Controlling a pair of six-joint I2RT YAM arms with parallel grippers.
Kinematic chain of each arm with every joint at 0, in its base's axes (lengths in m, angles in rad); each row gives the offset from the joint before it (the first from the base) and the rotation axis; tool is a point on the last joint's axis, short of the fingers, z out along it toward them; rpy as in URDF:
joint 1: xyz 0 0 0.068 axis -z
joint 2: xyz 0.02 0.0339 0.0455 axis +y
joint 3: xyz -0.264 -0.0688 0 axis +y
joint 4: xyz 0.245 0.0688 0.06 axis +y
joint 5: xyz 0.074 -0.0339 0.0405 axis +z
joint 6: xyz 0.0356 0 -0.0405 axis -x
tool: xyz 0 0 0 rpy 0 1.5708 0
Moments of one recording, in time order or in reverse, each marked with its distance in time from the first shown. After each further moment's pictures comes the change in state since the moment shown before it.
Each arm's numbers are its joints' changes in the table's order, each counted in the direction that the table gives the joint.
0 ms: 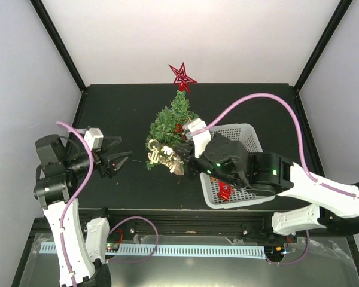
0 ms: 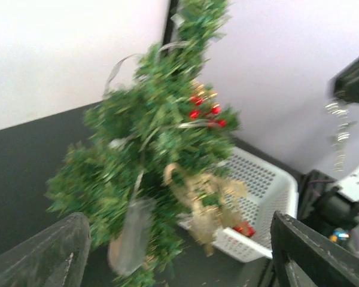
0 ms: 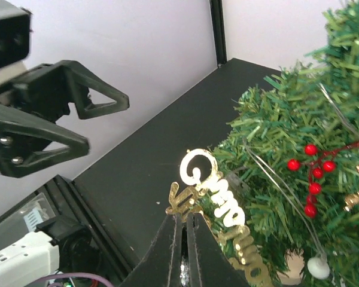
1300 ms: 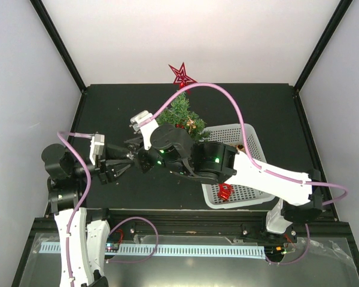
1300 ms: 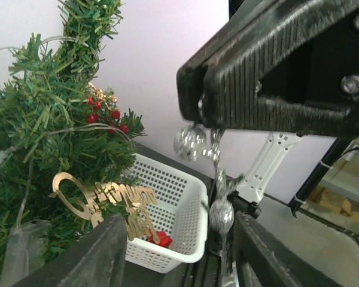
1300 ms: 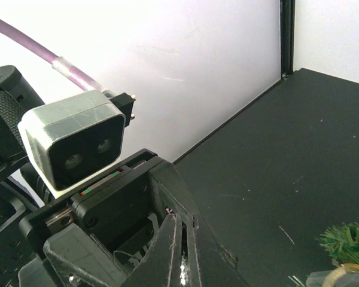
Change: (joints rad) left arm 0.084 -0.129 0.270 -0.661 -0.314 0.619; right arm -0.002 0.417 -0.368 -0.100 0.130 -0.003
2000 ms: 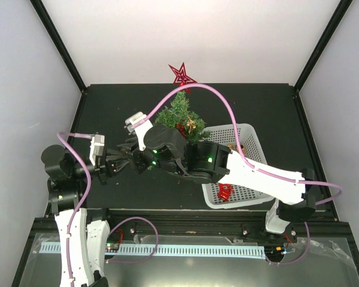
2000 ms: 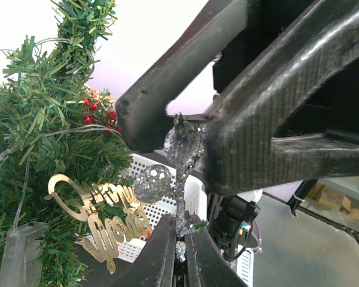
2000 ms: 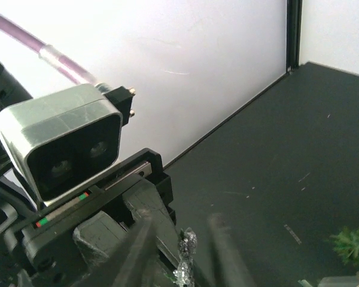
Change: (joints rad) left arm 0.000 -0.008 0.010 -0.043 -0.006 0.030; right arm 0.000 0.060 -0.043 0.007 0.016 -0.001
